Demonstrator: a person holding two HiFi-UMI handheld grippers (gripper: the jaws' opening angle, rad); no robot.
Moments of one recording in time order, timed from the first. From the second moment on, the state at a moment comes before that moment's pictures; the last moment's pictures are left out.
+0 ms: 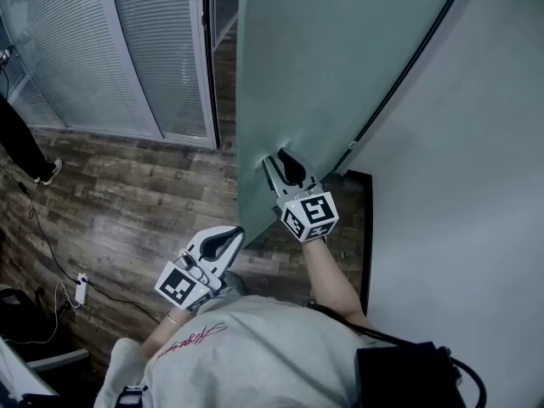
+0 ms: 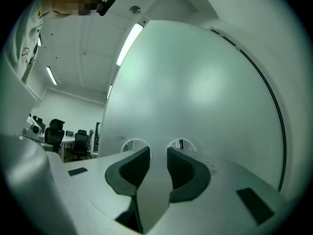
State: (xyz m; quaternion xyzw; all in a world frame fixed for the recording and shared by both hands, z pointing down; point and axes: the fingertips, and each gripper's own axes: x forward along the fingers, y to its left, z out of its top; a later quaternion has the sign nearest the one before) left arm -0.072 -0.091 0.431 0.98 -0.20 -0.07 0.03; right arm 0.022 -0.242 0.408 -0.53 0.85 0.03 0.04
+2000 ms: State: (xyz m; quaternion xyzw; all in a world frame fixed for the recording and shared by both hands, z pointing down) left arm 0.075 -0.025 0.415 1.00 0.03 -0.07 0.03; right arm 0.159 -0.067 0.421 -0.45 0.89 0.03 0.05
